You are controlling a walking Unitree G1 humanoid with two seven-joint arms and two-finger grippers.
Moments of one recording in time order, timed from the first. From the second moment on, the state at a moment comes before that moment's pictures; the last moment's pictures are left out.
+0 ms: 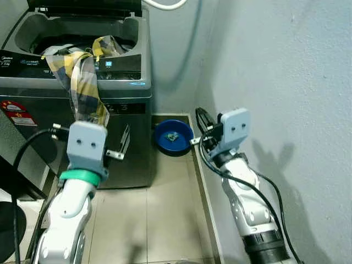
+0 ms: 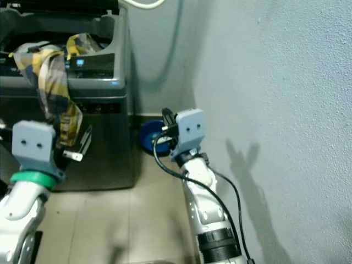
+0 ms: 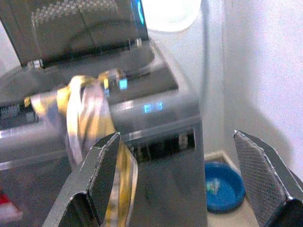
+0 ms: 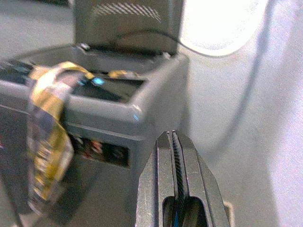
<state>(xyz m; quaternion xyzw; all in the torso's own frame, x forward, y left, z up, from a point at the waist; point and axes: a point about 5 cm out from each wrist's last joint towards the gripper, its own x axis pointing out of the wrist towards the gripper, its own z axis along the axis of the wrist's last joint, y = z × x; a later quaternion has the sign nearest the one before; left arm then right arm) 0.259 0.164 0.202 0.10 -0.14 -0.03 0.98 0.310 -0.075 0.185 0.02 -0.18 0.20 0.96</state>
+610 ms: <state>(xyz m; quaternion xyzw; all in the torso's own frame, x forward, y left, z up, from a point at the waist) 0.268 0.166 0.210 0.10 -0.15 -0.01 0.98 0.309 -0.055 0.187 0.03 -0.18 0.24 0.96</state>
